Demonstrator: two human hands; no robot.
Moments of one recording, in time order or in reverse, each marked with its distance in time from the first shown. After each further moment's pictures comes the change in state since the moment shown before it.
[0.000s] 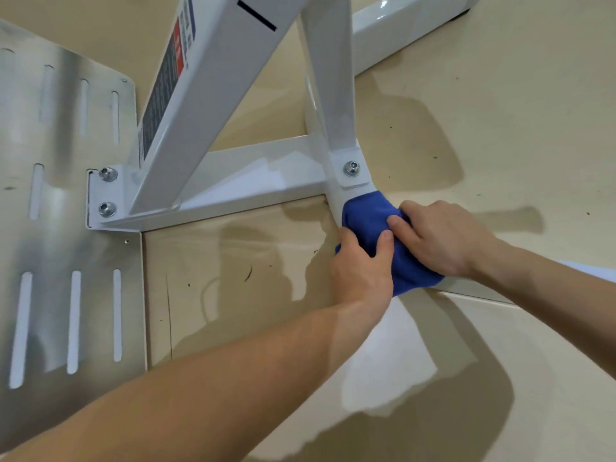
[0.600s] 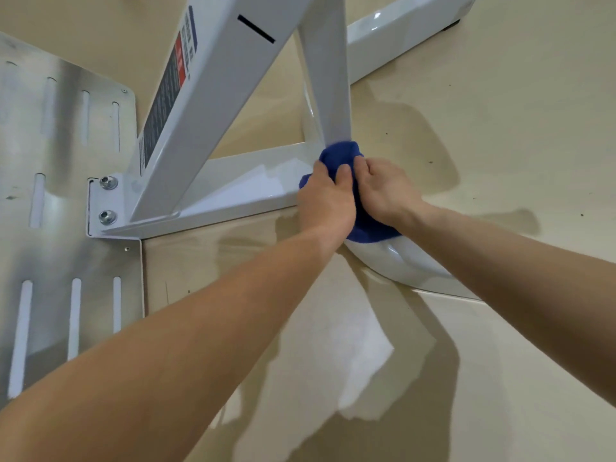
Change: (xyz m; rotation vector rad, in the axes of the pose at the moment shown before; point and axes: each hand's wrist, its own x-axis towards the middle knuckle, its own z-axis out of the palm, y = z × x) left_hand 0.066 0.052 -0.045 0.029 0.084 0.143; right_hand 0.068 -0.055 -0.006 0.529 0.169 0.183
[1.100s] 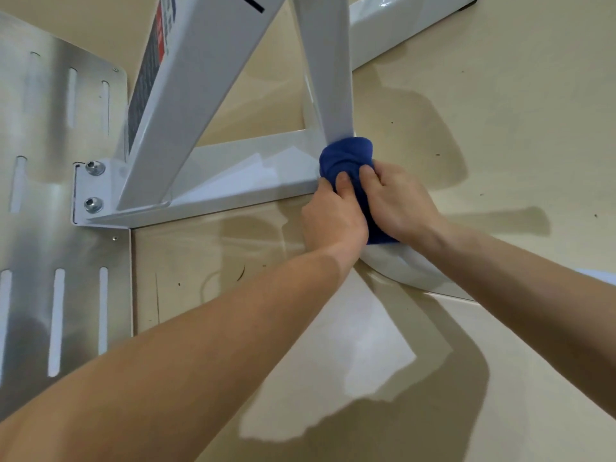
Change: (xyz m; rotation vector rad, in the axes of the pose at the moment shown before) left_hand -0.013 -0.014 0.028 0.095 0.128 -0.134; right_hand -0.016 0.017 -0.004 0.049 -0.026 -0.064
